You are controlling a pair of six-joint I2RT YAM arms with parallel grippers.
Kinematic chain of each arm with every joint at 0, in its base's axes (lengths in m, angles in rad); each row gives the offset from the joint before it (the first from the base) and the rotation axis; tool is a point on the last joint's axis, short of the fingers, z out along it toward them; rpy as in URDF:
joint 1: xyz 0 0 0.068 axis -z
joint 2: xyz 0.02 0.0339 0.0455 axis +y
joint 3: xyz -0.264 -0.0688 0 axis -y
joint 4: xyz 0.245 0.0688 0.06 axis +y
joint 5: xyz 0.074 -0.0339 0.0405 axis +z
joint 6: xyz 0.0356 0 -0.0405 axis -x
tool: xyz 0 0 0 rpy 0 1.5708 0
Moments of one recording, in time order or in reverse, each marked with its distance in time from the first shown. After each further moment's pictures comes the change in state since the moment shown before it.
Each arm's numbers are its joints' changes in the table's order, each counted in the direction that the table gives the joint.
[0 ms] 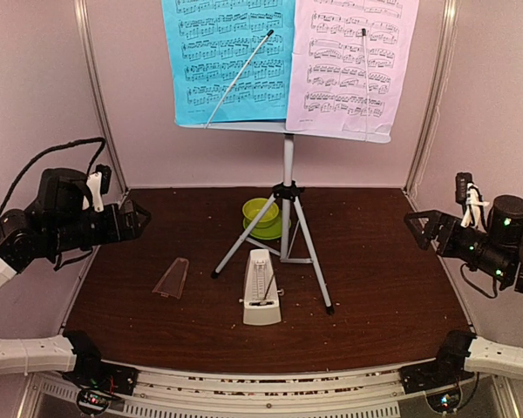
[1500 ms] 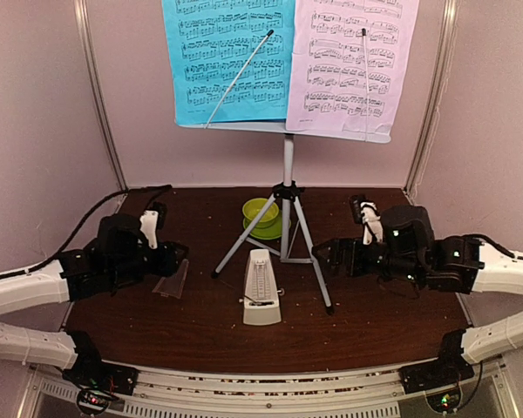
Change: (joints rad) left arm 0.116 0.179 -0.445 -0.673 -0.079 -0.157; right arm -0.266 0.525 -0.085 -0.422 0.063 -0.066
